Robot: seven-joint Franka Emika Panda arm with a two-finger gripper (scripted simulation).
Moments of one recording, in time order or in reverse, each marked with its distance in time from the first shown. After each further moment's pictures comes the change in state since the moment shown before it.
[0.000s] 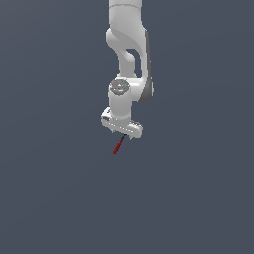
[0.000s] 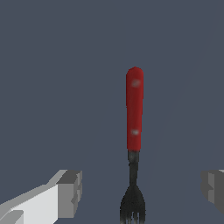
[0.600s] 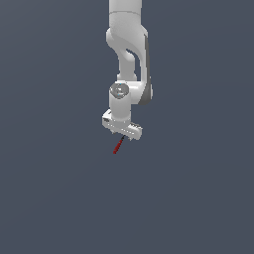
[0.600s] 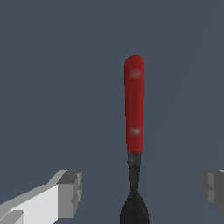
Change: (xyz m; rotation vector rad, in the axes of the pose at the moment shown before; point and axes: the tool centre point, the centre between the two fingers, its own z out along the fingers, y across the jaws) arm -0.004 0.003 0.017 -0.001 0.000 0.016
